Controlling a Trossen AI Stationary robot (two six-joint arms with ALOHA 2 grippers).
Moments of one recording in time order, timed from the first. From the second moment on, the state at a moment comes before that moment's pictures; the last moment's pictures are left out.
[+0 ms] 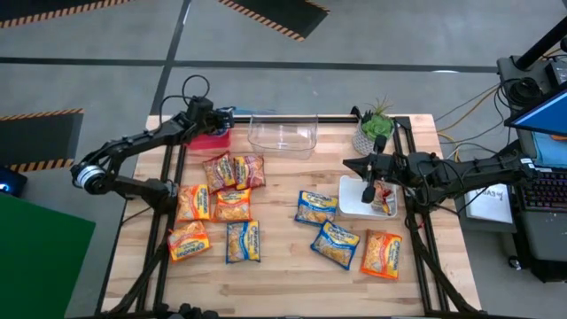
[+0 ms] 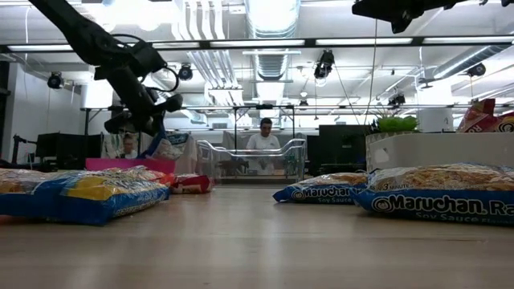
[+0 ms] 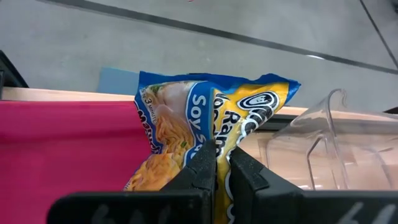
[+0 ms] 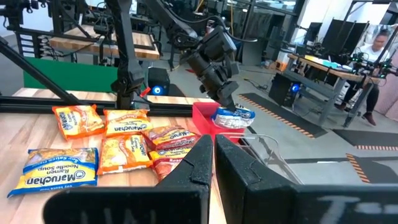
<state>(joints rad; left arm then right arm) 0.90 1.28 0.70 -0.11 -0.20 -0.62 0.09 0.73 0.60 0.08 0.36 -0.16</state>
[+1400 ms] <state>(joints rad) 0.90 1.22 0.69 -0.12 -0.22 -0.54 0.09 0.73 0.60 0.08 0.36 -0.16</state>
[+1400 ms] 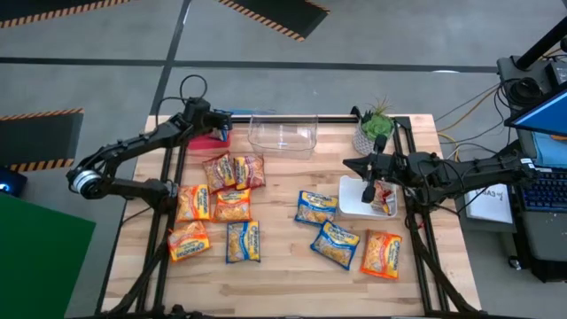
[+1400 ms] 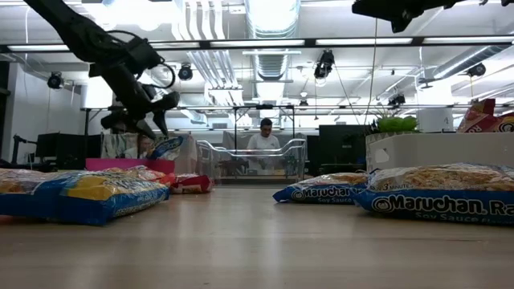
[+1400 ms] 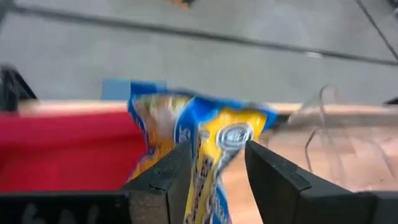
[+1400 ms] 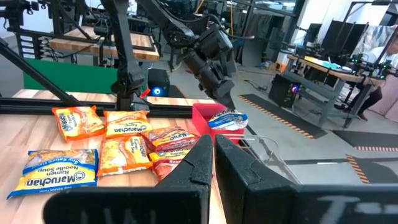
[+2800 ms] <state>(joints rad) 0.87 1.26 0.71 -0.07 -0.03 -0.20 0.09 0.73 0.60 0.09 0.36 -0.18</state>
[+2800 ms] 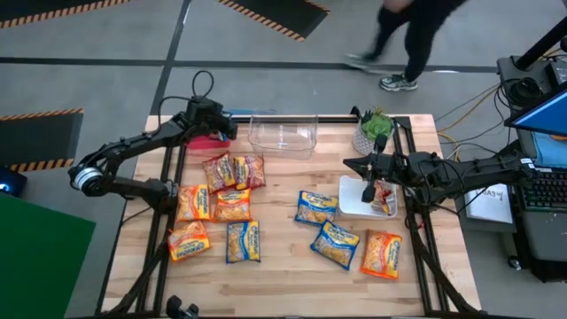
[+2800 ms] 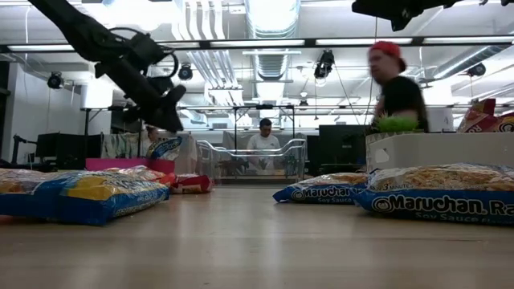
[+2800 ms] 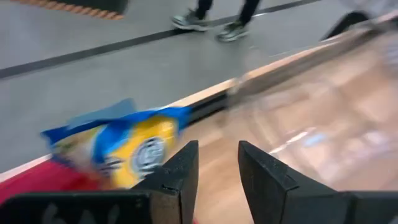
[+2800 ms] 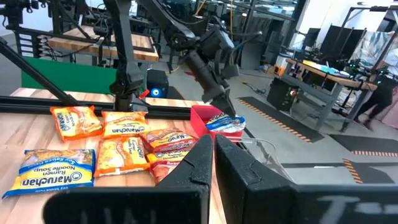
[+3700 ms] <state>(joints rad) 0.63 1.10 0.72 -0.08 -0.01 -0.18 0.09 0.74 0.60 0.06 0.37 -0.08</state>
